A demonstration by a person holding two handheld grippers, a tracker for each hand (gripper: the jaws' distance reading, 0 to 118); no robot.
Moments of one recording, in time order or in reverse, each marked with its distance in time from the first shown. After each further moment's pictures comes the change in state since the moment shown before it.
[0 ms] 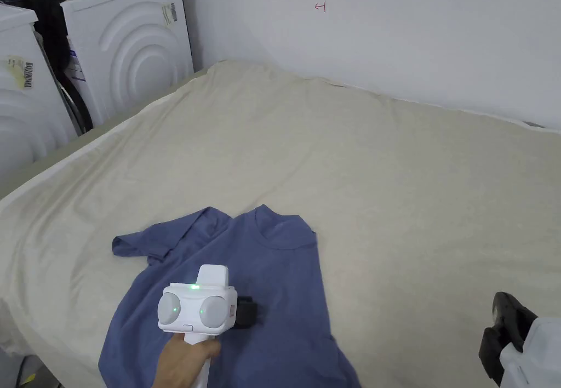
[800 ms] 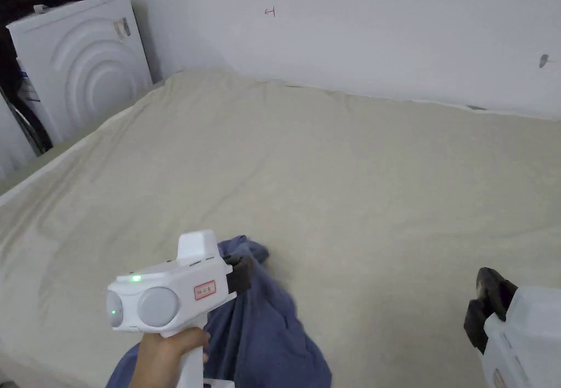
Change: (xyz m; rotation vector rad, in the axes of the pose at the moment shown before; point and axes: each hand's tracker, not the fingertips) left arm 0.065 0.020 0.151 0.318 -0.494 0.046; right arm 0.046 -0.003 0.033 0.024 -0.055 -0.083
